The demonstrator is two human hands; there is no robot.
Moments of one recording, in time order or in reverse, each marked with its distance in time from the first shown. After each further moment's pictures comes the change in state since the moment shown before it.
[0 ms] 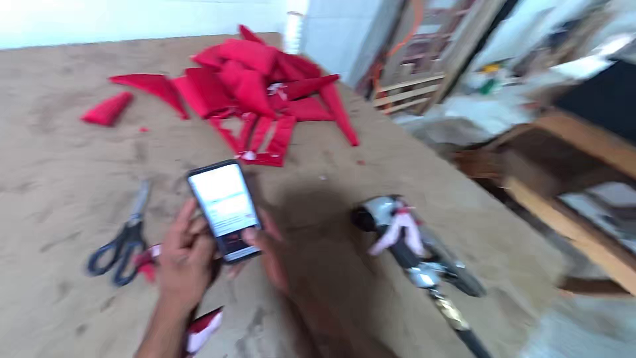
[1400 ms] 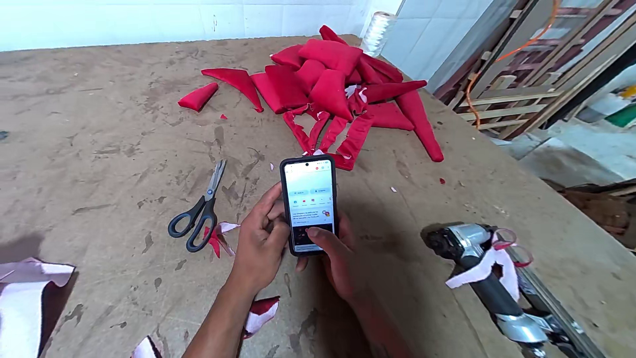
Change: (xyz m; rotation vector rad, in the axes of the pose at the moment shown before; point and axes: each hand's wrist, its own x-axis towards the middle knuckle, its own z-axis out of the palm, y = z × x) left_hand -0.003 0.008 0.003 0.020 0.000 -0.121; right_hand 0.002 0.003 0.005 -0.091 0.146 -0.003
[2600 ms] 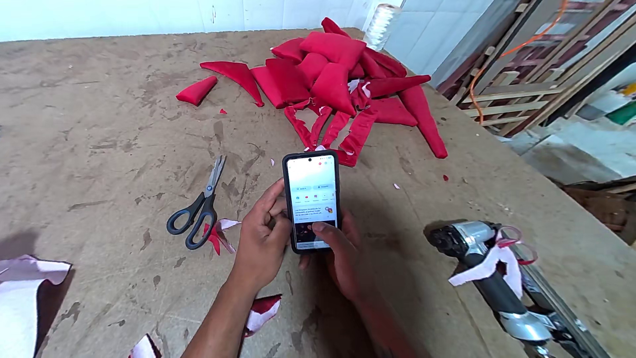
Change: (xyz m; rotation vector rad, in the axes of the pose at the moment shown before) left_hand 0.001 0.000 -0.001 0.003 -0.003 -0.028; right_hand 0.000 0.001 -0.002 -0.023 -0.001 0.007
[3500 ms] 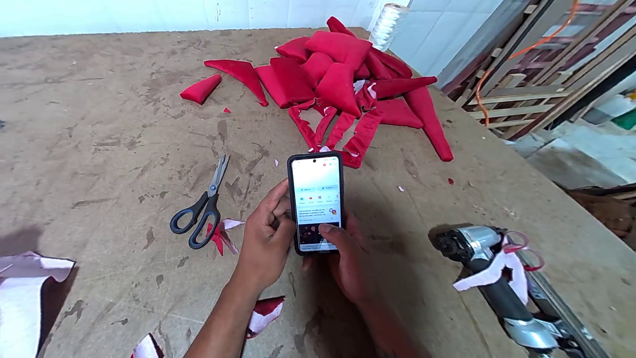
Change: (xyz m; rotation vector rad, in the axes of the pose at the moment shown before) left_hand 0.000 0.000 -0.001 -0.013 0.009 -0.036; right_hand 0.000 0.001 -0.001 0.010 0.006 0.013
